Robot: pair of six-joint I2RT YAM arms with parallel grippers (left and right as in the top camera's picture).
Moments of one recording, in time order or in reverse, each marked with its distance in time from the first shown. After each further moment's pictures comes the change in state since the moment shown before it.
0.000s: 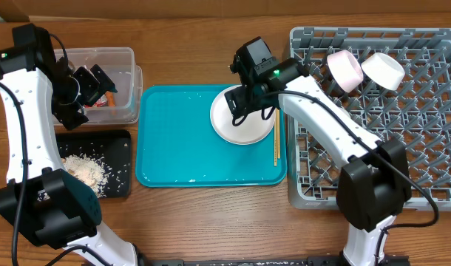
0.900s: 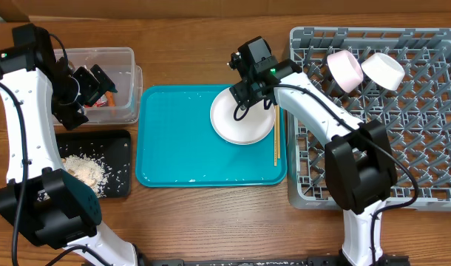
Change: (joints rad) left arm 0.000 0.000 0.000 0.000 0.000 0.000; right arm -0.044 0.130 0.000 0.208 0.092 -0.205
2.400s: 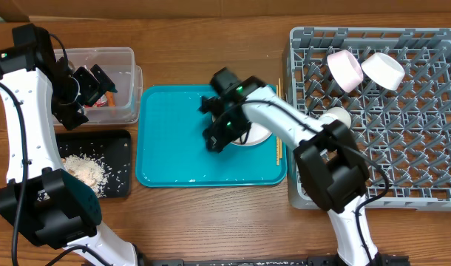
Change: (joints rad) left arm 0.000 0.000 0.000 0.000 0.000 0.000; right arm 0.180 0.103 0.021 -0.261 -0.396 0.019
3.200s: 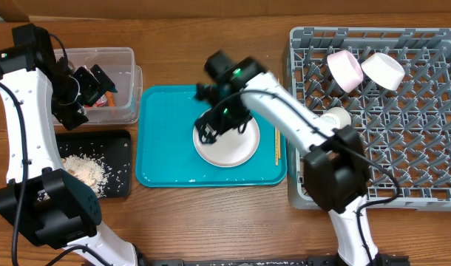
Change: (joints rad) left arm 0.000 0.000 0.000 0.000 0.000 0.000; right arm -0.040 -0.014 0.265 -0.286 -0.008 0.026
